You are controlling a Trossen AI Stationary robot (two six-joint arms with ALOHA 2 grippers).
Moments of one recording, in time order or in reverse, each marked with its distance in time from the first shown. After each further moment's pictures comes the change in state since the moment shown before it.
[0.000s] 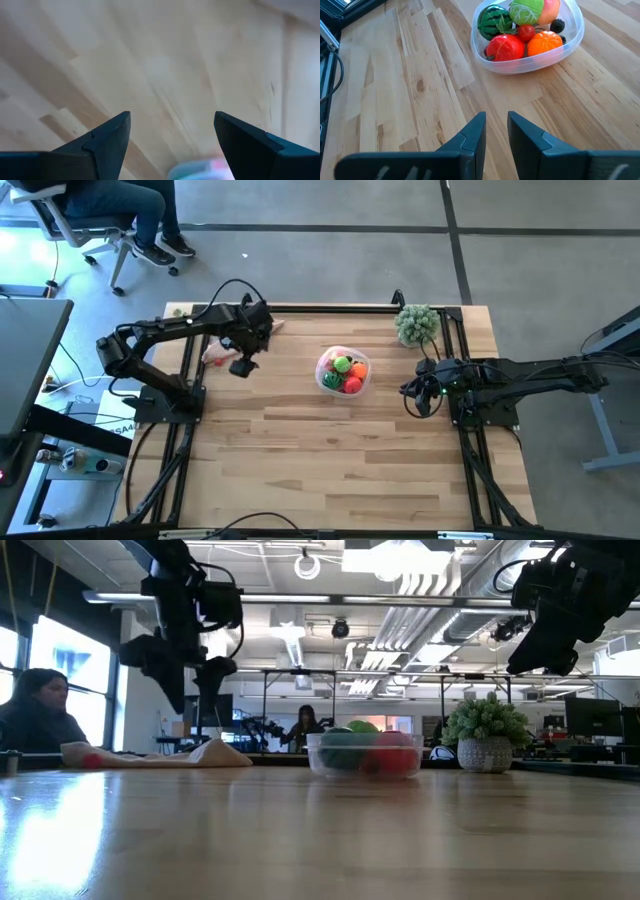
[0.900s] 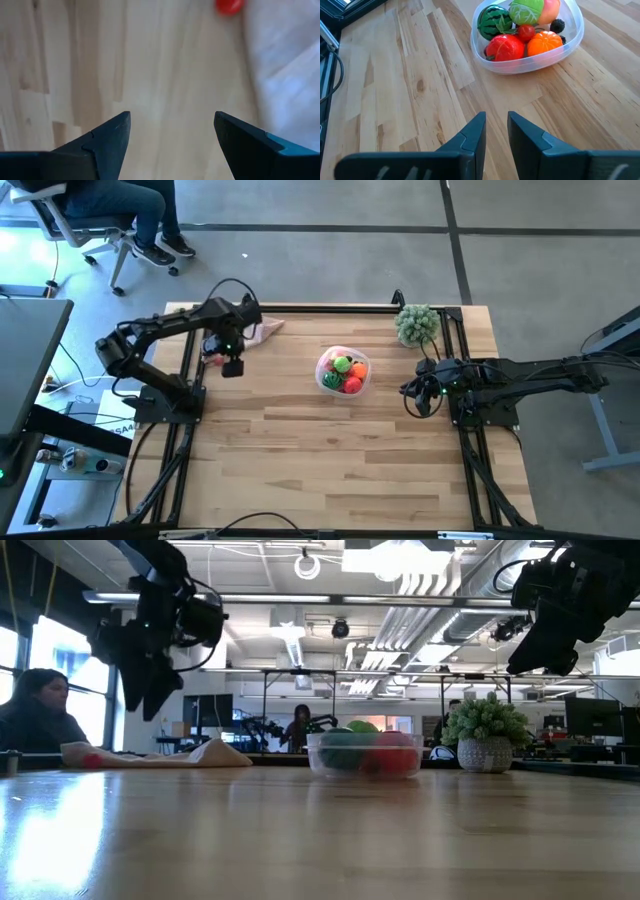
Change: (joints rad) left arm 0.102 0.003 -0.002 -0.297 -0.045 -0.408; right arm 0.000 0.000 0.000 0.000 0.000 0.000
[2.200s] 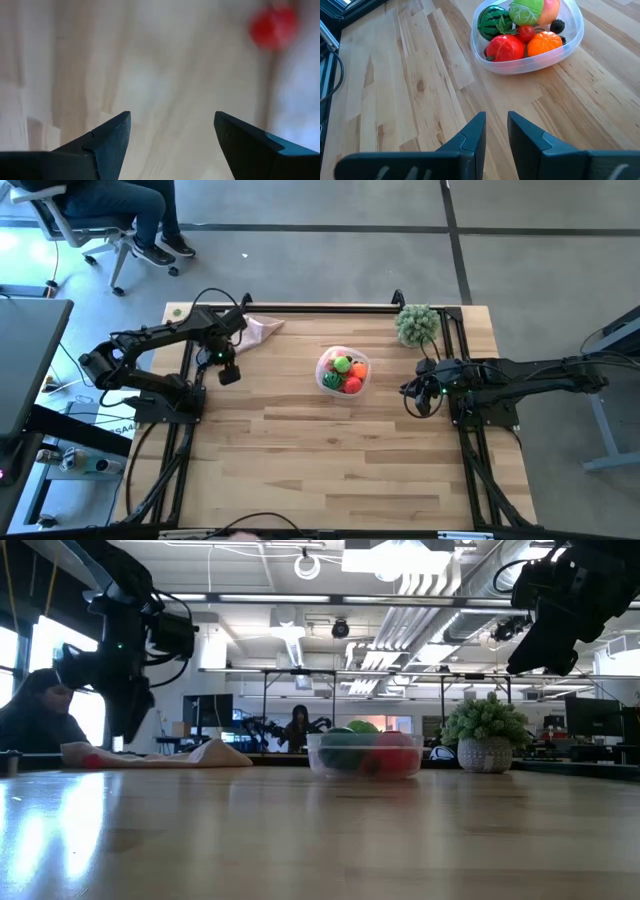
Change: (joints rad) left arm 0.106 -0.146 -0.271 0.226 0.076 -0.105; right arm 0.000 0.000 0.000 0.001 0.000 0.000
